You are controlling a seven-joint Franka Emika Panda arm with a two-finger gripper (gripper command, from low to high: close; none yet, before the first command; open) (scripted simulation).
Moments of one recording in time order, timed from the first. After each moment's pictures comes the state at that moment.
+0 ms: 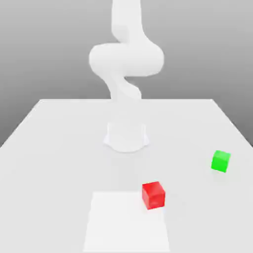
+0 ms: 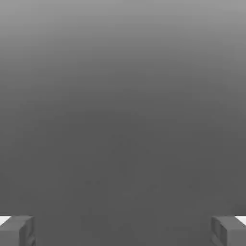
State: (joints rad) arm 0.01 -0.73 0.01 -2.36 0.00 2.35 0.79
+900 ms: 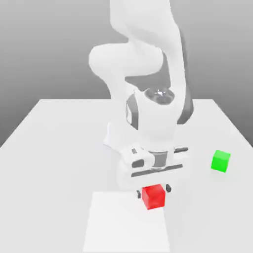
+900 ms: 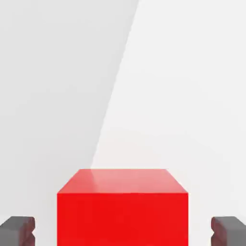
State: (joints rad) arm 0.17 0.19 0.03 -2.84 -0.05 3.04 0.76
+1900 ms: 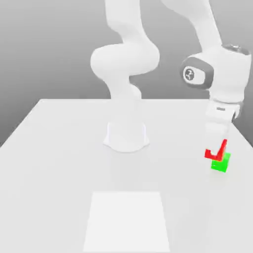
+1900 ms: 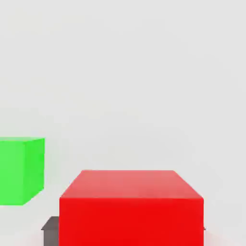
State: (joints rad) arm 0.64 -0.16 0.37 -2.85 0.14 2.69 0.43
